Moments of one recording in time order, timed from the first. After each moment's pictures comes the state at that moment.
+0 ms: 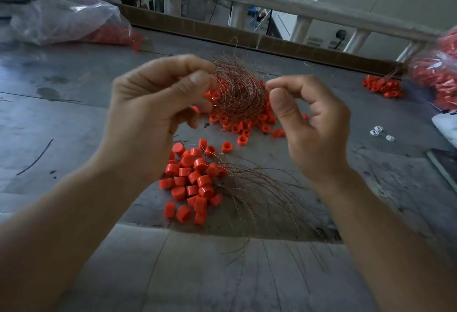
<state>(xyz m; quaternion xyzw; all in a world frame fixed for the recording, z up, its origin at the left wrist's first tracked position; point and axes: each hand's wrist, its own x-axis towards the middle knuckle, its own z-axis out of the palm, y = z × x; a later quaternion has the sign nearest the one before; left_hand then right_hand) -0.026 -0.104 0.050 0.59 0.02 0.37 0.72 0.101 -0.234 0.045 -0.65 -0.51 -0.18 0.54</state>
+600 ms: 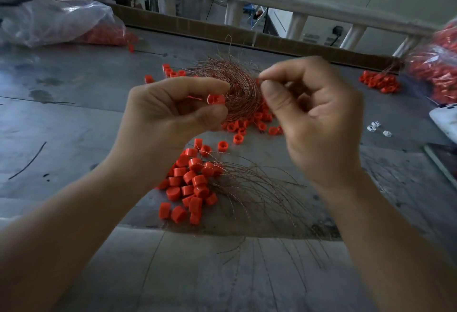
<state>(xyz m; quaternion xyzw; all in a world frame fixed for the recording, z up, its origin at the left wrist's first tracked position) -0.019 -0.112 0.042 0.70 0.02 0.35 0.62 0.085 -0.239 0.061 -0.63 -0.53 -0.19 0.53</state>
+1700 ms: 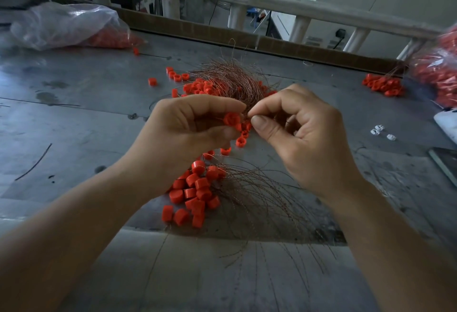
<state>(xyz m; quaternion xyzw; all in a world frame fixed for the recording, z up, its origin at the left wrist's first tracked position) -0.016 -0.111 0.034 0.72 0.01 0.27 0.64 0.085 -0.246 0.056 -0.71 -0.53 -0.09 0.46</state>
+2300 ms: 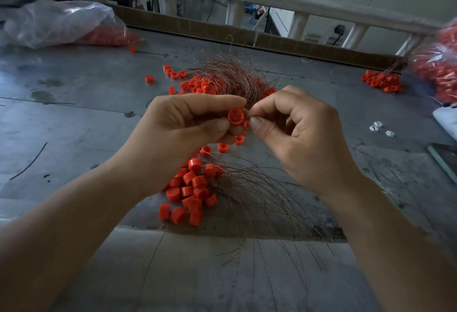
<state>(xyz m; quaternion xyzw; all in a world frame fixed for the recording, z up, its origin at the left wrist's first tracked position) -0.016 -0.110 0.034 0.68 -0.02 0.23 0.70 0.085 -0.247 0.055 -0.72 -0.52 -0.08 0.44</state>
